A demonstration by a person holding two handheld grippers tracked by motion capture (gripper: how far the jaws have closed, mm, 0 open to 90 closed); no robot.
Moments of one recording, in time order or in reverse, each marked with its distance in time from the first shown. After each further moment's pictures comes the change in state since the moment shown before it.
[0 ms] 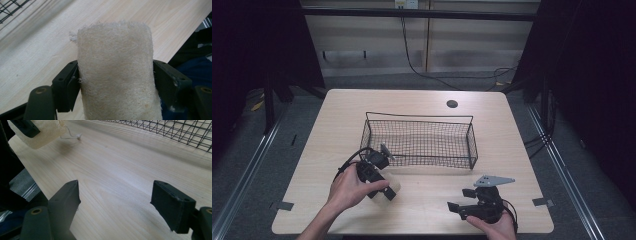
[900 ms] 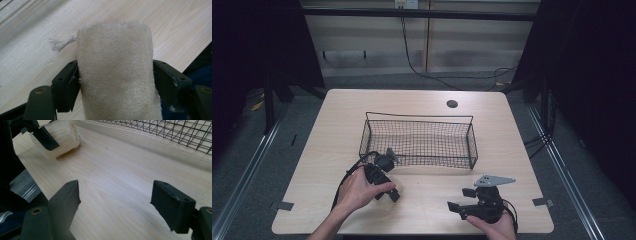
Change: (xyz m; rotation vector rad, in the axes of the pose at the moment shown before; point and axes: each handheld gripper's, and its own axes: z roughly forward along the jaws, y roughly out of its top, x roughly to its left) left arm 0.008 0.009 0.031 0.039 0.020 -0.049; right arm 0.000 0.000 0.000 -0.011 0.002 -0.006
